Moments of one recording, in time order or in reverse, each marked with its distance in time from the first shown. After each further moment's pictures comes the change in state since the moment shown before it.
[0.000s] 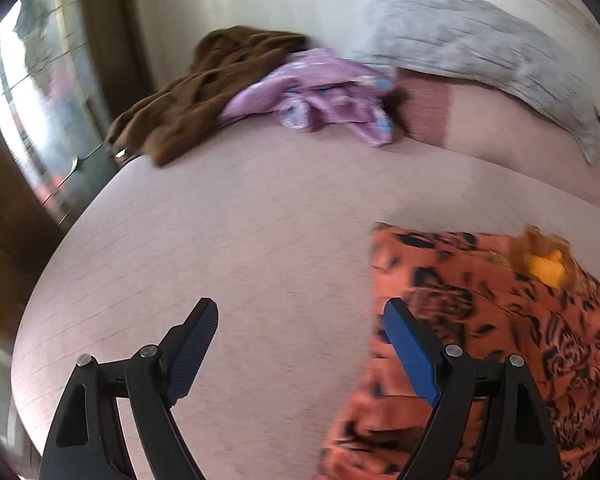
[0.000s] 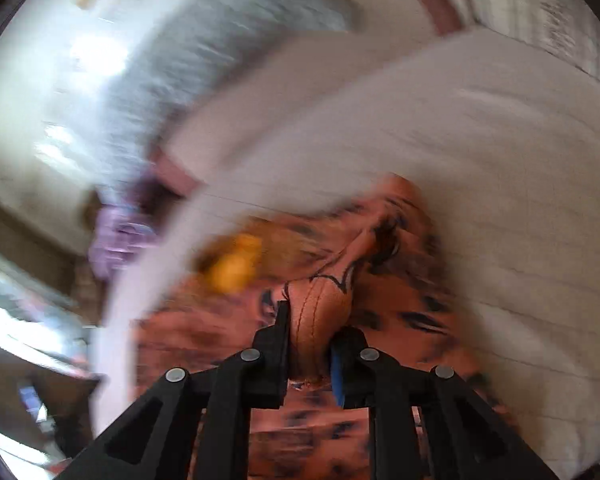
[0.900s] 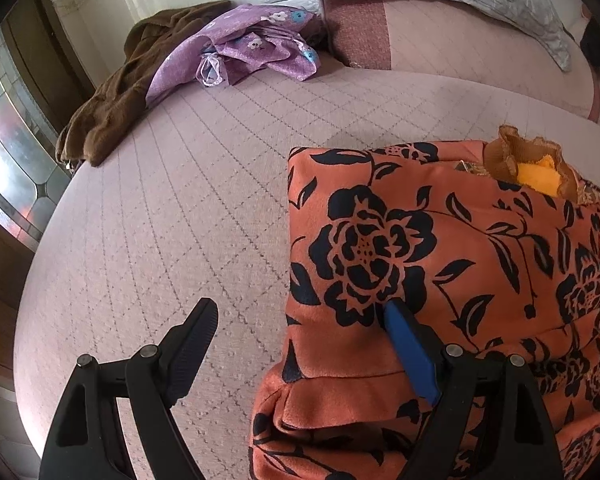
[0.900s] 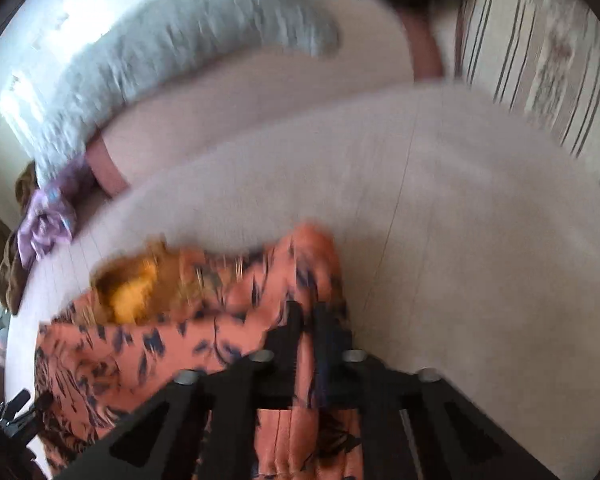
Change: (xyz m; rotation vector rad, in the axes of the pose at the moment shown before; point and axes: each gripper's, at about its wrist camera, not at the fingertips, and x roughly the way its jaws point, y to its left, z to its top) left arm 0.039 -0.054 -0.022 0.207 0.137 -0.009; right arm -0.008 -0.023 0.035 -0.183 -0.166 -0.224
